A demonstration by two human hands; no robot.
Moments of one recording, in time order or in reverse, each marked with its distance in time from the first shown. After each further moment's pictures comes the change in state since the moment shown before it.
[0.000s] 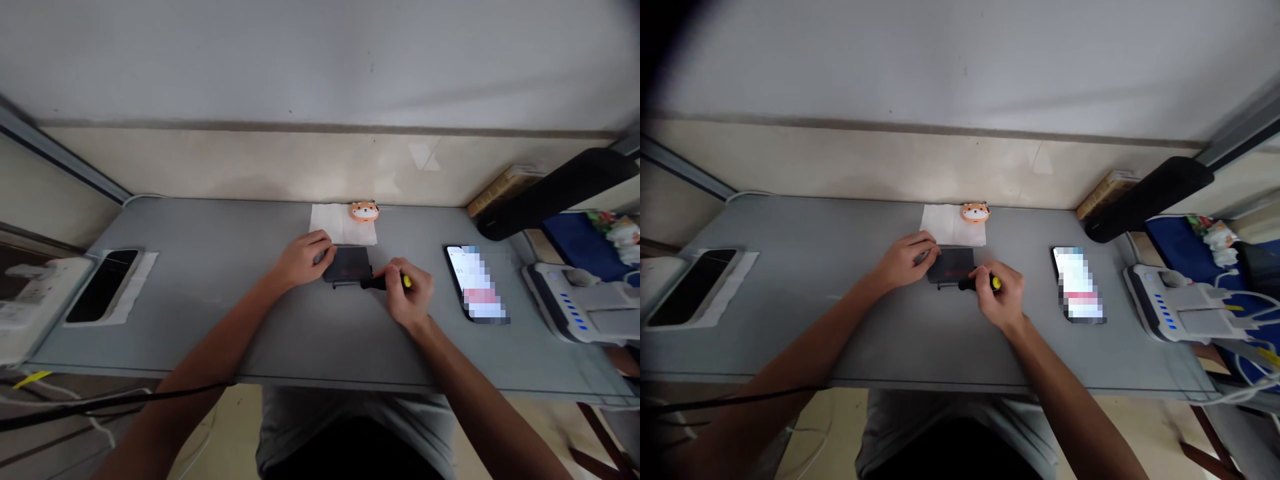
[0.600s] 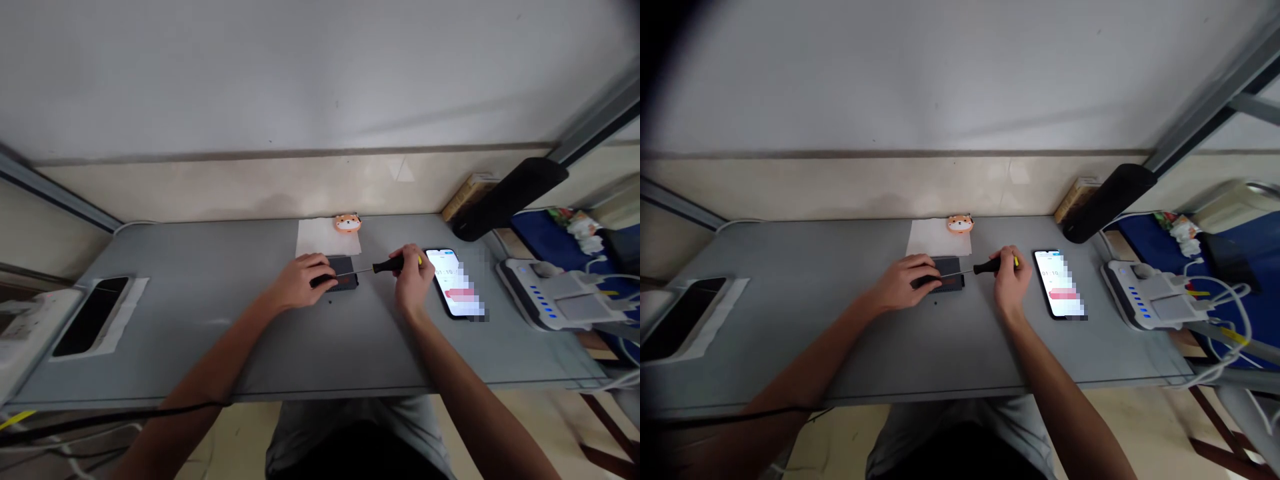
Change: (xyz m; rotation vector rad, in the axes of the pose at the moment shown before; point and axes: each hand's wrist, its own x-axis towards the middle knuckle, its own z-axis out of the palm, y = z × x) left_hand -0.001 0.019 -0.001 -0.118 -0.147 0.059; right_hand 0.022 0.019 -0.005 0.233 0.412 0.599
